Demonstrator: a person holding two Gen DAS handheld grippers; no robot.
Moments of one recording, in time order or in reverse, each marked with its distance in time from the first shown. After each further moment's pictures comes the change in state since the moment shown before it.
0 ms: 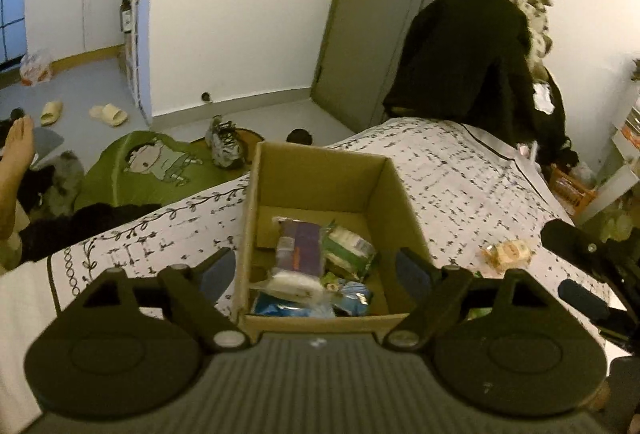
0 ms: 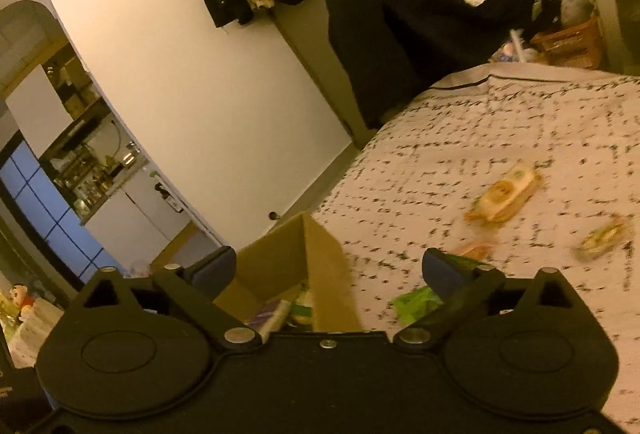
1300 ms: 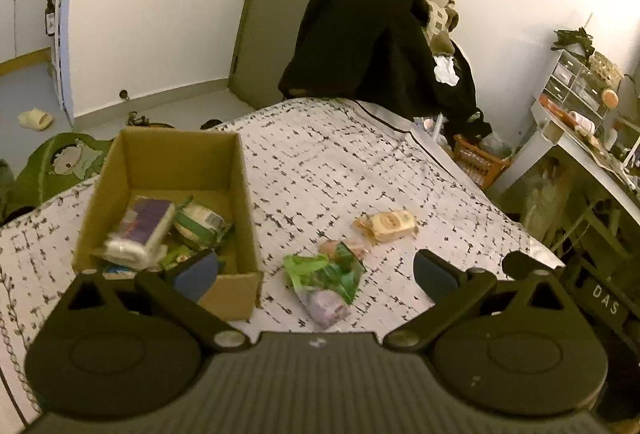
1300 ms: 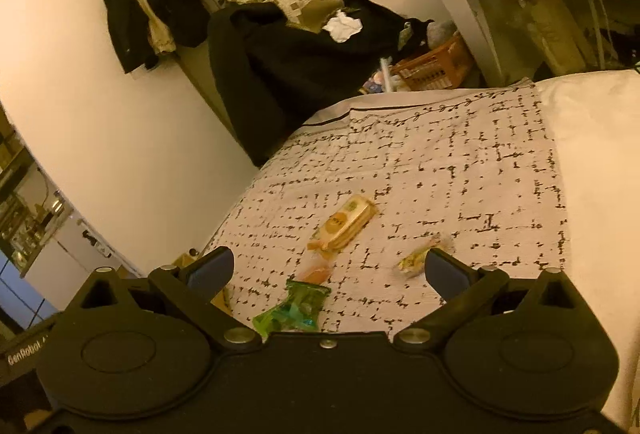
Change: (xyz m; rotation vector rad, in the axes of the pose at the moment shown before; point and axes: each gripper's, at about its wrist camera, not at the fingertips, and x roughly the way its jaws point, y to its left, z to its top) left arm -0.017 -0.100 -0.025 0.050 0.034 -0.200; right arm -0.066 -0.094 0.013 0.122 -0.079 -0.232
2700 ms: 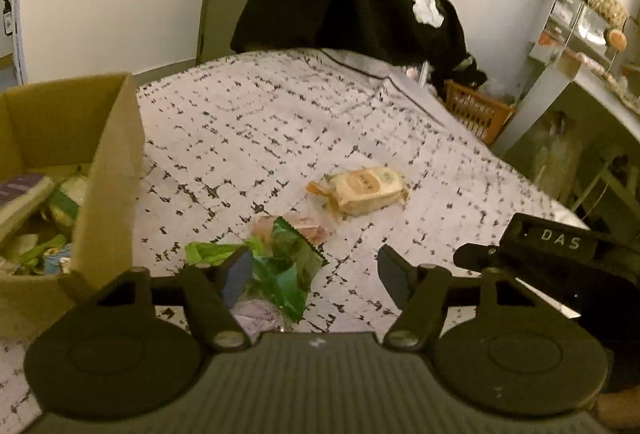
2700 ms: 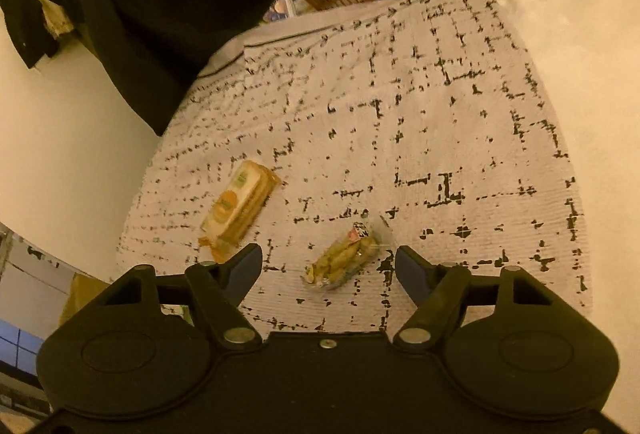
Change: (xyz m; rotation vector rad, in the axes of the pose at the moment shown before) left arm 0.137 -0.052 -0.037 0.090 0.052 -0.021; right arm 0.116 -0.059 0.005 0.167 0.217 -0.180
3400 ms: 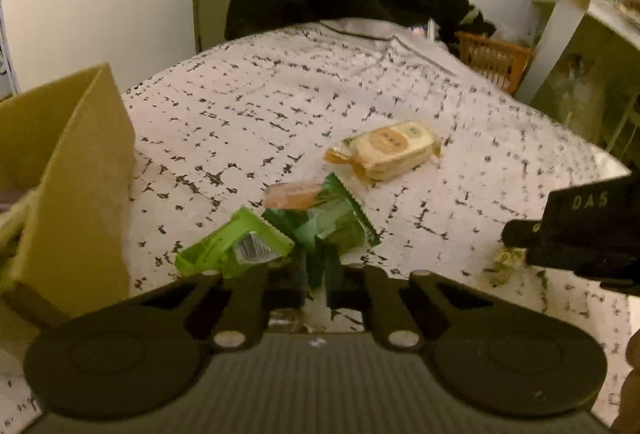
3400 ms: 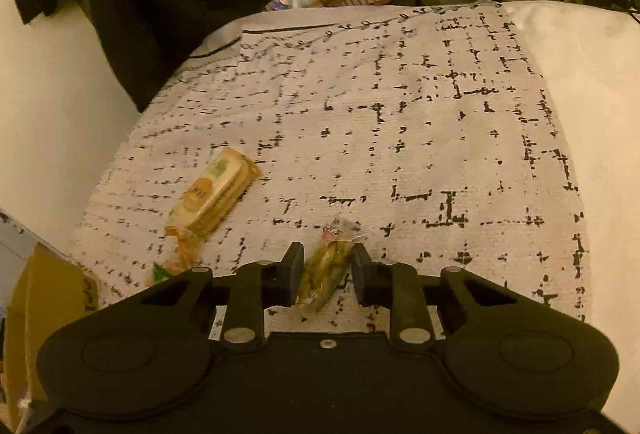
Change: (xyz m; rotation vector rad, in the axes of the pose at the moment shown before) left arm 0.032 -0.002 -0.018 0.134 0.018 0.067; right arm 0.009 0.010 -0.006 -0.130 -0.027 -0.057
